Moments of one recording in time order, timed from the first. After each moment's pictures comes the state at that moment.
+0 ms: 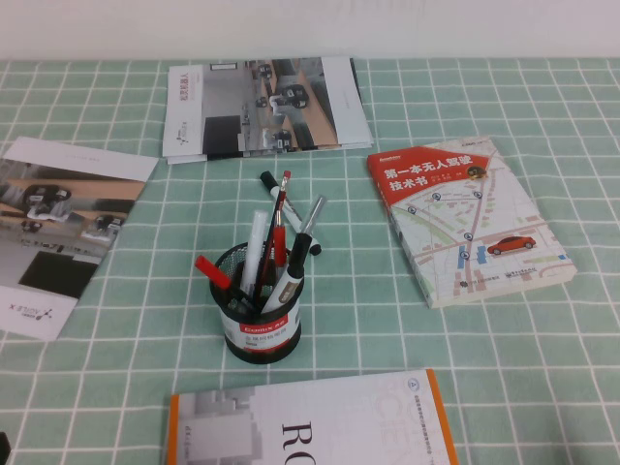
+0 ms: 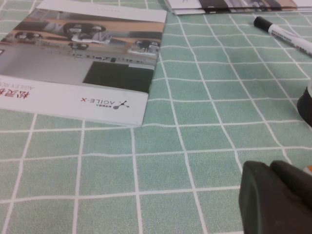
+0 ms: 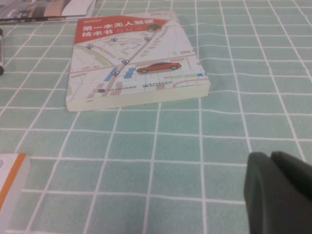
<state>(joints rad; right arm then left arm) 0.08 -0.02 0.03 0.15 0.35 -0.10 -0.18 -0.01 0.02 -0.07 0.38 0.01</state>
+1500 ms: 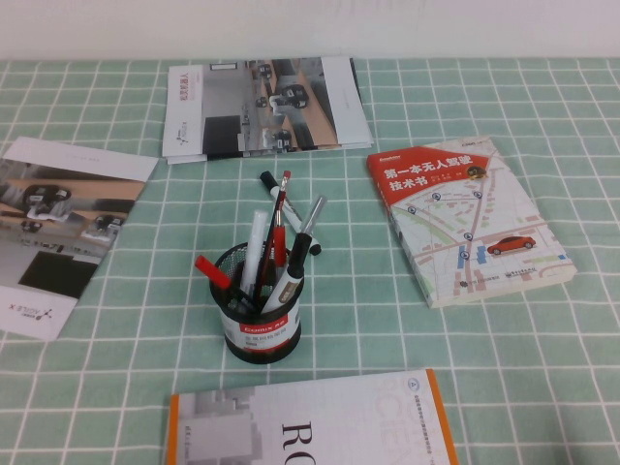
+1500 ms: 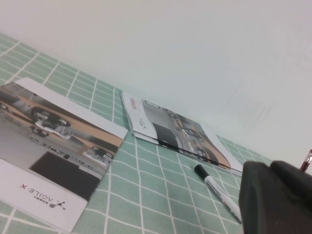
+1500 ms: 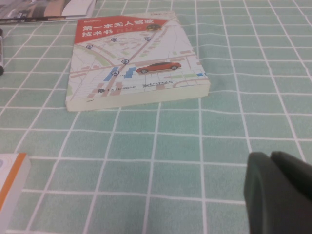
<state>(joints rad) 0.08 -0.02 0.03 0.15 0.35 -0.10 -0.18 -0.01 0.03 -0.36 0.02 -0.12</state>
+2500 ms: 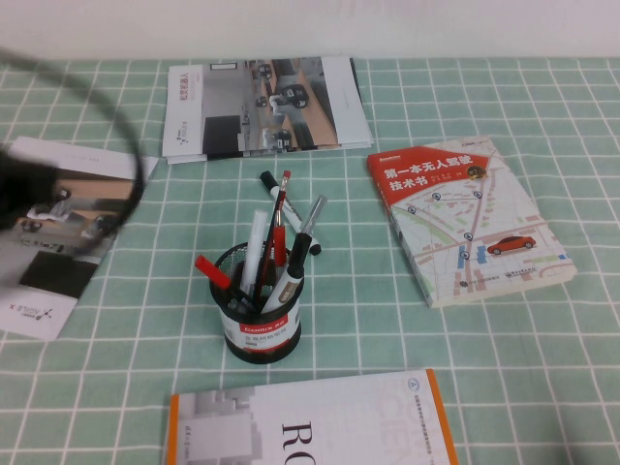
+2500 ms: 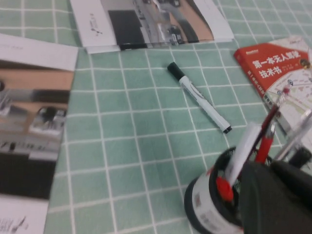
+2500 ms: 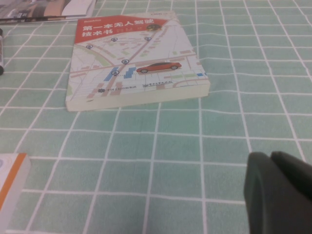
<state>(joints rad) 0.08 -0.02 0.03 0.15 0.35 -0.10 -0.18 0.95 -0.99 -0.35 0.75 0.14</state>
